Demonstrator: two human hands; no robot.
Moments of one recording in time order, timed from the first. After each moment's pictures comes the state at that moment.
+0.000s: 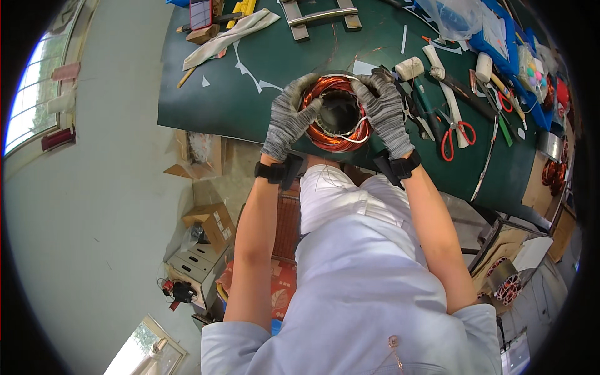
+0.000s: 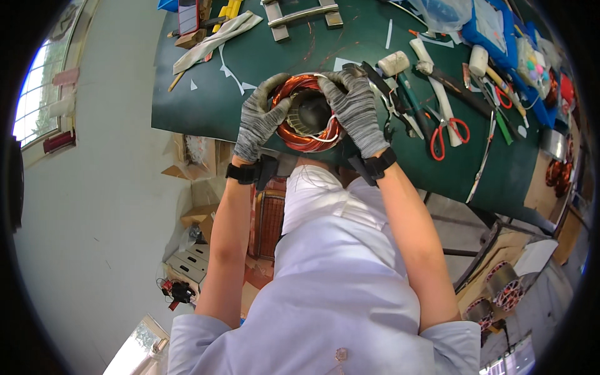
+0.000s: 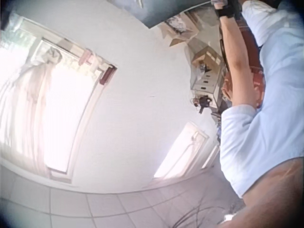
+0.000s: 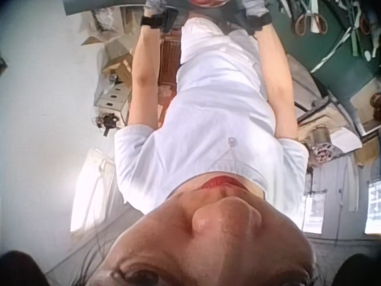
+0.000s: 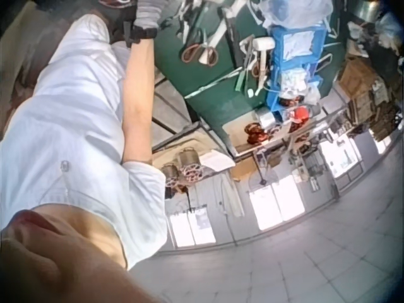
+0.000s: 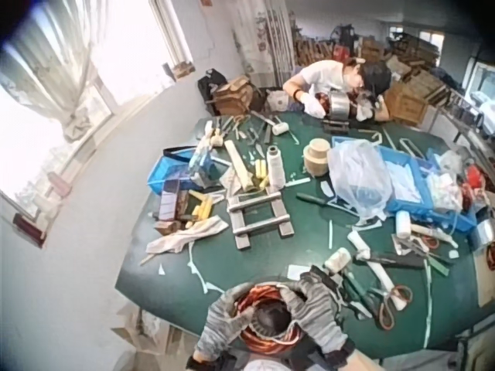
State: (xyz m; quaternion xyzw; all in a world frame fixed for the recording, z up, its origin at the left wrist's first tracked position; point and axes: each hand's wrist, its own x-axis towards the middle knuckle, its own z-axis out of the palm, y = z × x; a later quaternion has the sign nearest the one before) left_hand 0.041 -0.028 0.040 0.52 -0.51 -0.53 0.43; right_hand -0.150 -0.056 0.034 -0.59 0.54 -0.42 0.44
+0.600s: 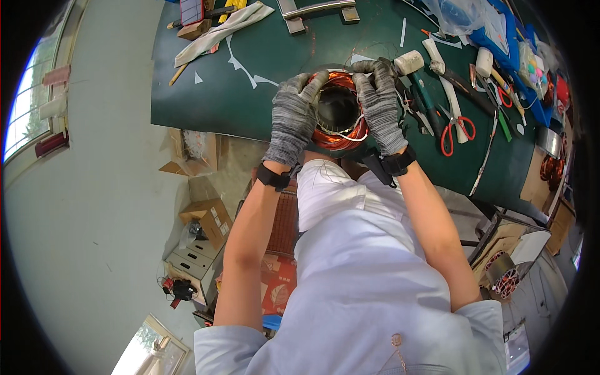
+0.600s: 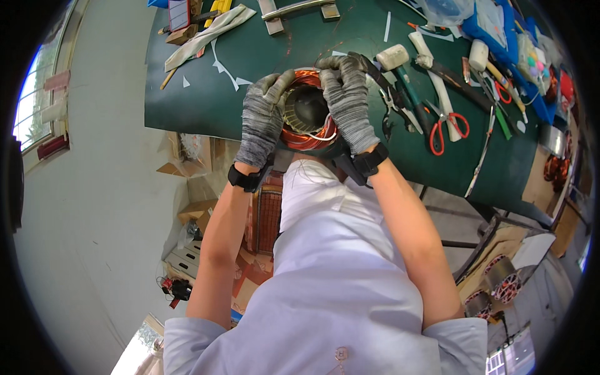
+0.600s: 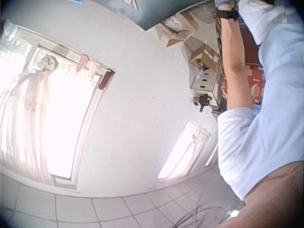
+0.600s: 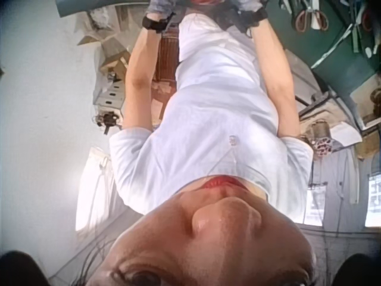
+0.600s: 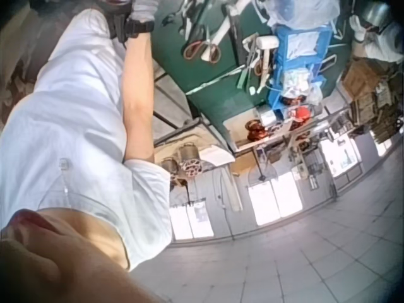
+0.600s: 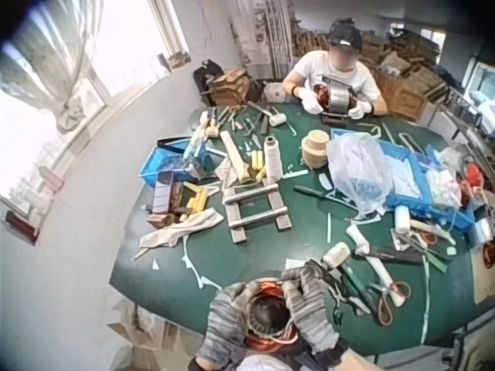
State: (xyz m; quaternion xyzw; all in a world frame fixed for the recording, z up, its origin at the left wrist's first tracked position) left_hand 0.025 -0.030 0.039 0.62 -0.73 -0.15 0.26; right_hand -0.137 -0.056 0.029 -0.53 0.55 -0.47 0.44
